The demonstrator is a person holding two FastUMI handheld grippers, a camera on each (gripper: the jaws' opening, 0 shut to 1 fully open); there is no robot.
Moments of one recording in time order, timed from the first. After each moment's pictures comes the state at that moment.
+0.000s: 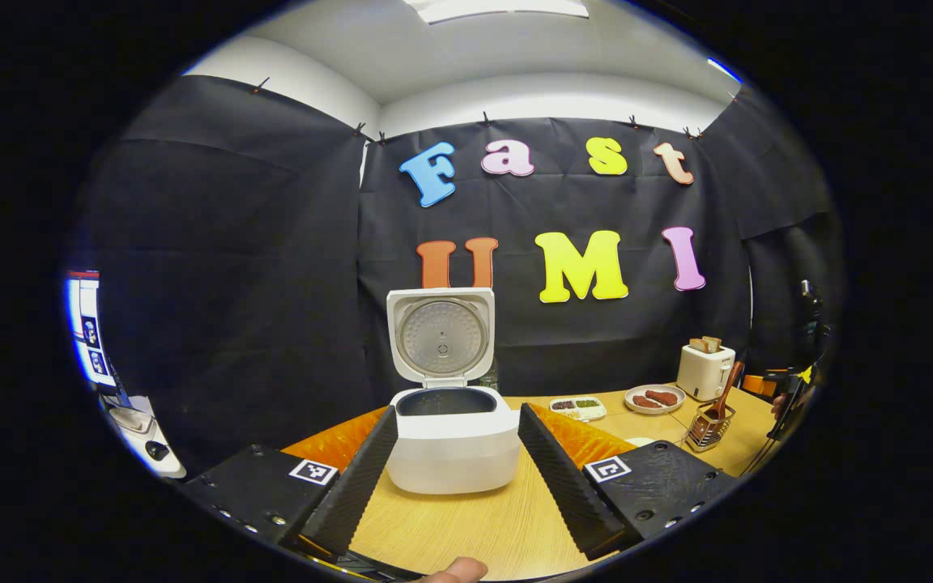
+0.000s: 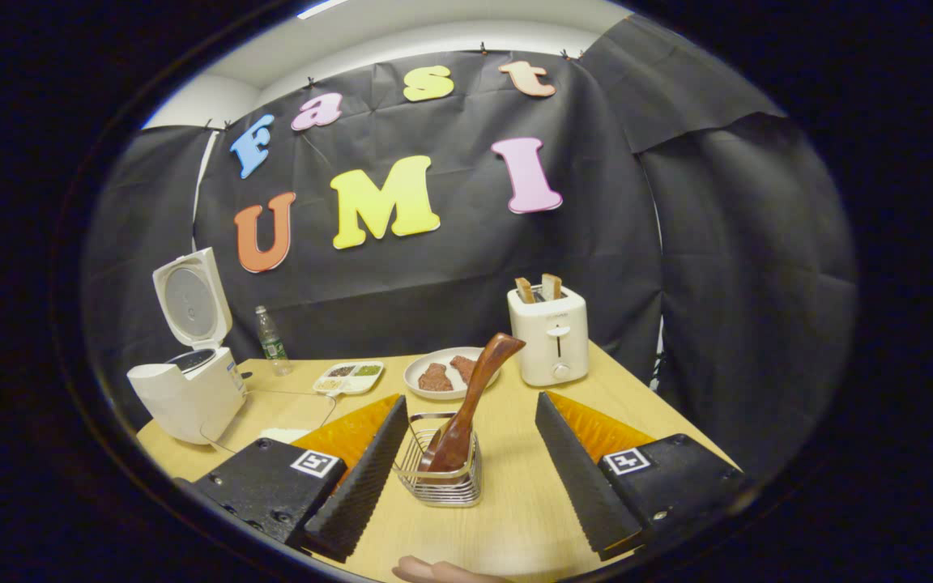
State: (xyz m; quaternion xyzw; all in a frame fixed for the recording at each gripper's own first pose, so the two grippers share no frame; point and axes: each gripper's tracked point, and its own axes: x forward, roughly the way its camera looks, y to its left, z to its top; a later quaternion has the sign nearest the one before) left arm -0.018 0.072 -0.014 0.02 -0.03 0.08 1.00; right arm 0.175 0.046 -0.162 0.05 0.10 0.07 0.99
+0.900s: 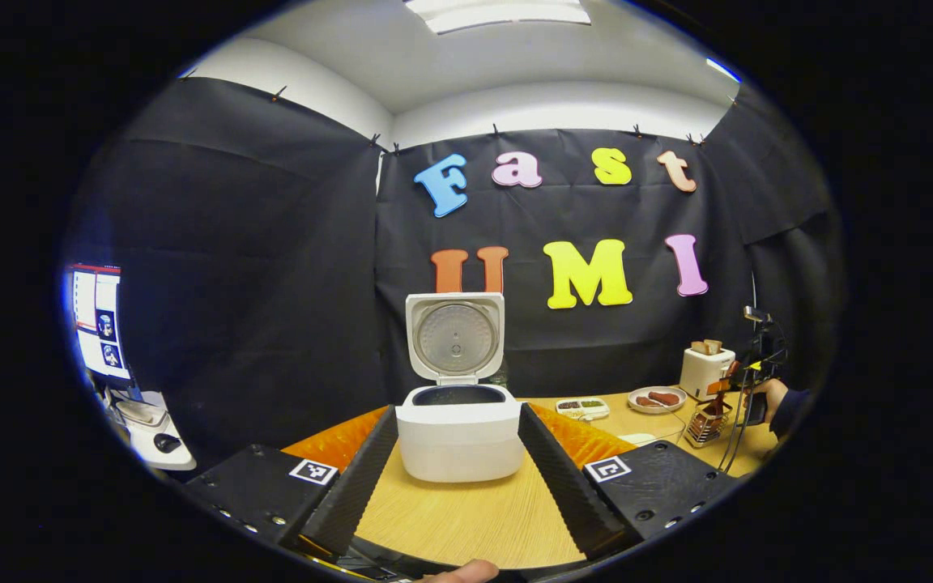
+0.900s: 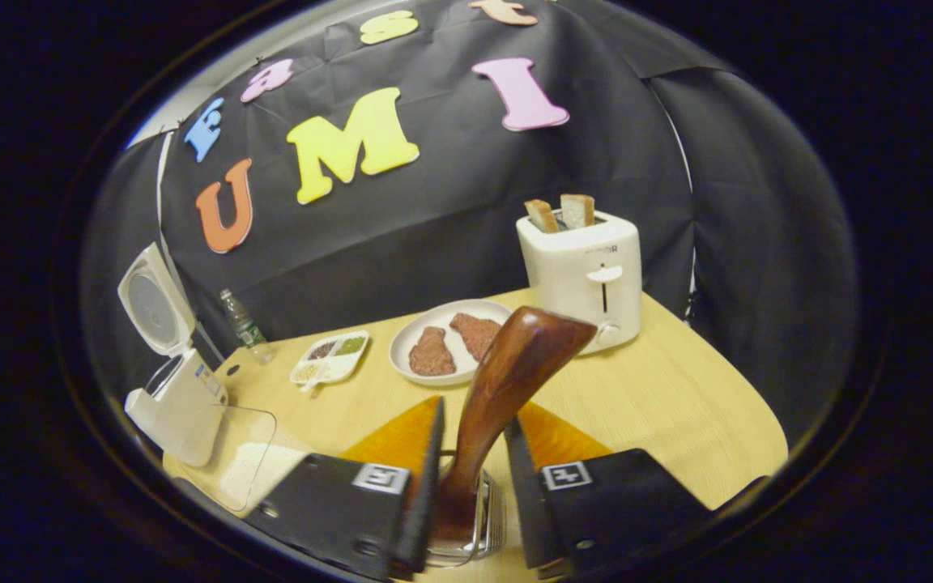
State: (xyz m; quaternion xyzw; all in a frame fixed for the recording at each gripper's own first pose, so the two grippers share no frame) left arm -0.066 0.076 -0.012 0.03 -0.04 0.09 0.99; right arm 0.280 0.060 -0.210 0.10 0.23 0.06 0.97
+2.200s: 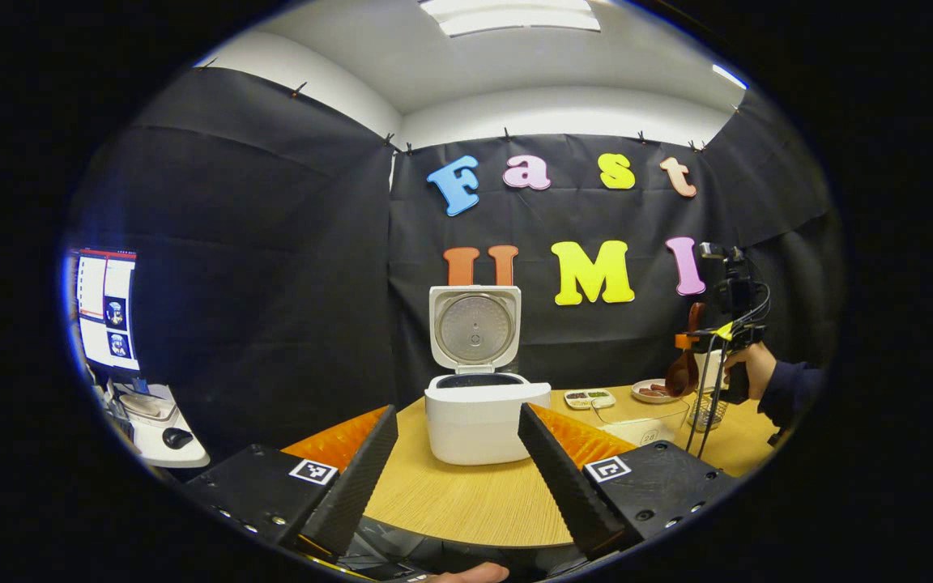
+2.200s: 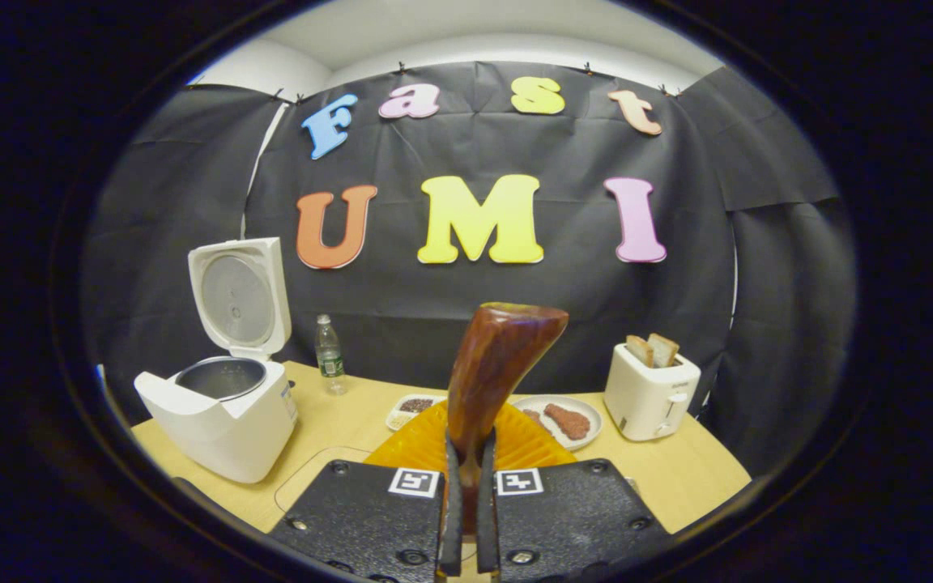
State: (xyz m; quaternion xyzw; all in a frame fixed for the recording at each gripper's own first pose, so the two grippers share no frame) left arm -0.109 0.123 -0.031 0.02 -0.04 0.09 1.00; right arm 0.200 0.261 -0.101 -0.03 0.07 0.14 0.99
